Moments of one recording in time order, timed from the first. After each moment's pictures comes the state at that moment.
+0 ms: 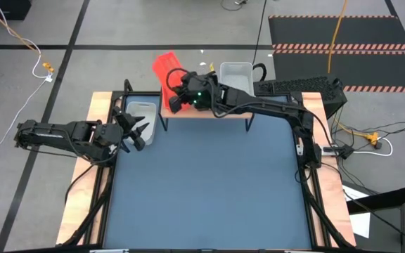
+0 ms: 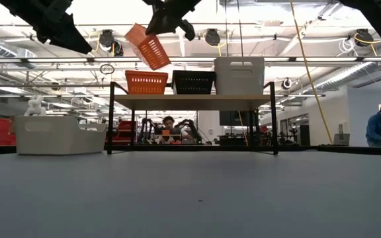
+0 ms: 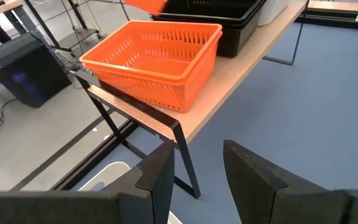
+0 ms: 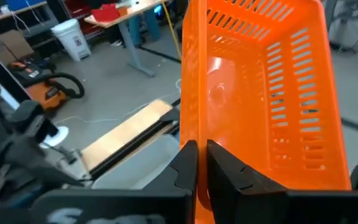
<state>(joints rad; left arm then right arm) -0.09 0.64 0.70 -0.65 -0.73 -0.27 -0.21 2.02 2.05 -0.39 0.37 0.41</state>
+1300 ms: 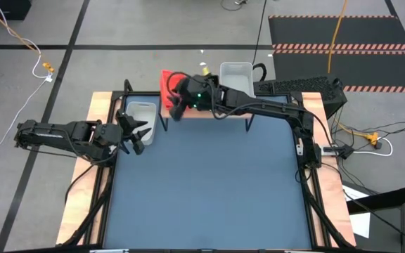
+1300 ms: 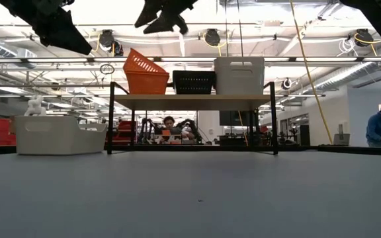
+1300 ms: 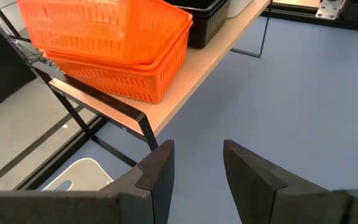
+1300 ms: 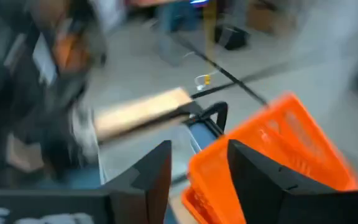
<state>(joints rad) -0.09 0.64 0.70 -0.65 -0.61 -0.28 -0.19 2.02 2.05 -0.38 0.24 0.16</state>
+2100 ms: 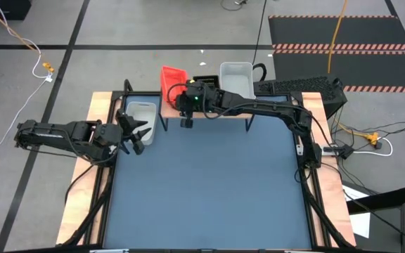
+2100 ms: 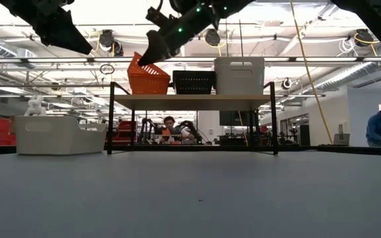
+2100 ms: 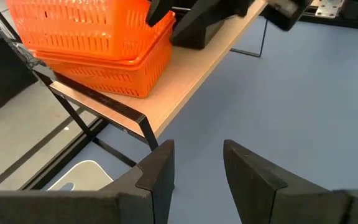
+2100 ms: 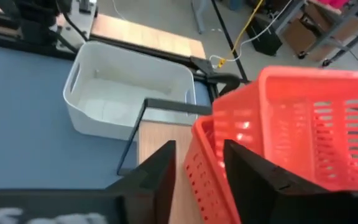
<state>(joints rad) -0.09 0.64 0.70 -0.65 -0.61 -0.27 -0.26 2.04 1.85 -0.28 0.07 -0.38</state>
